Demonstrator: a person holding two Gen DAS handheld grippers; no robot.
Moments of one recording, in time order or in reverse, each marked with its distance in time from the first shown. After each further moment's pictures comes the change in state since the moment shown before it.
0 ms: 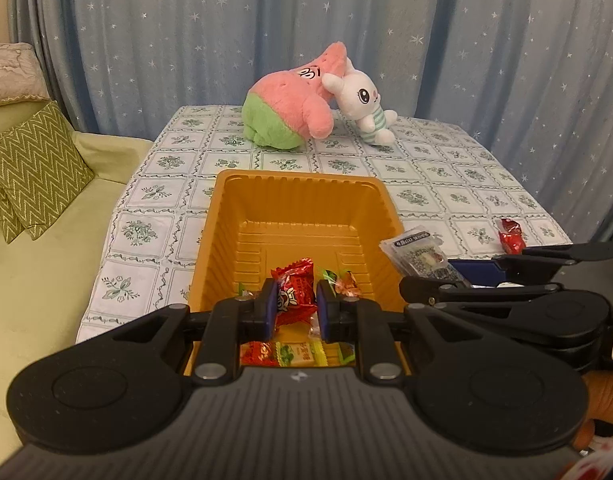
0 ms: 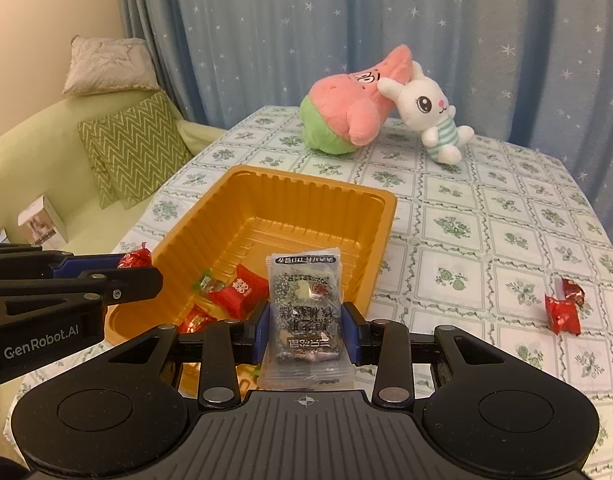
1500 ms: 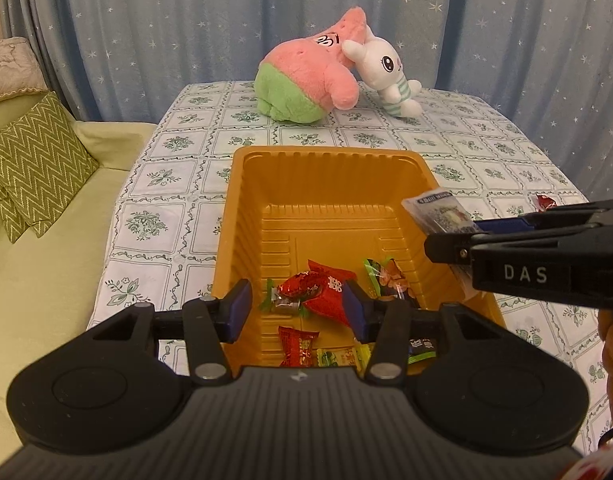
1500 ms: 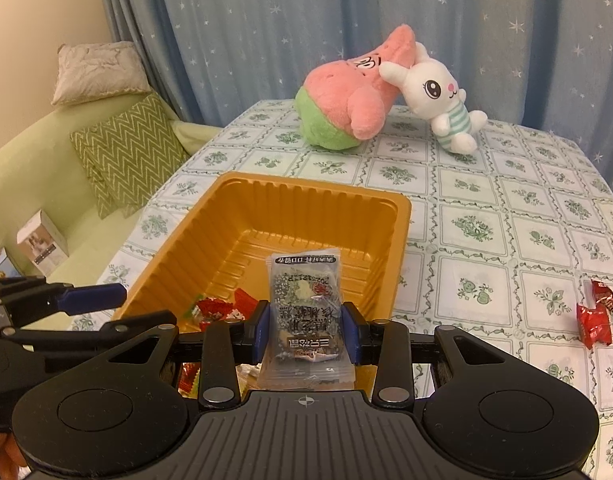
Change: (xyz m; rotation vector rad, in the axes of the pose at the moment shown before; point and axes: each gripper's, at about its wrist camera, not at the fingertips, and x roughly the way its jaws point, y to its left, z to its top) left arm 0.048 0.022 0.003 0.038 0.064 0.035; right arm 0.039 -0.009 0.025 0.063 0.031 0.030
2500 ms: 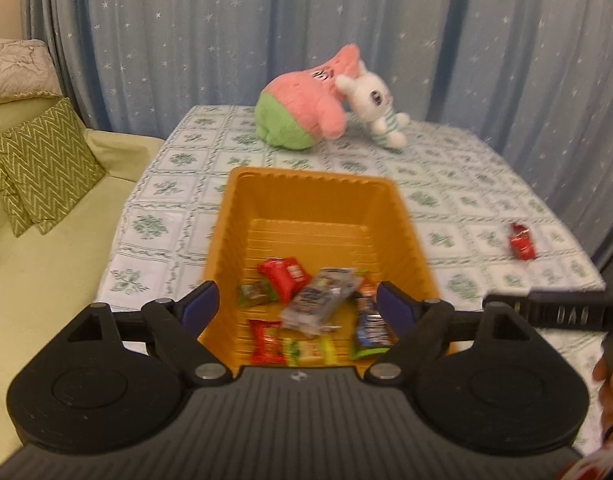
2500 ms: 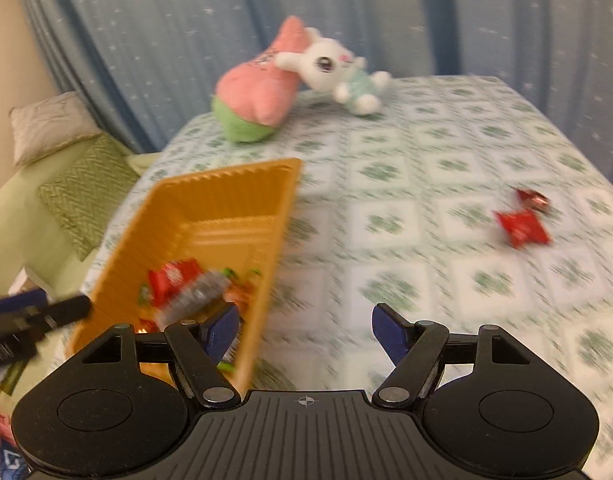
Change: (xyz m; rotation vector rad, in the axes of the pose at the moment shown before) left arm -0.058 -0.025 -0.014 -0.071 -0.092 -0.013; right arm -0.070 -0.074 -0.059 0.245 -0.018 -0.071
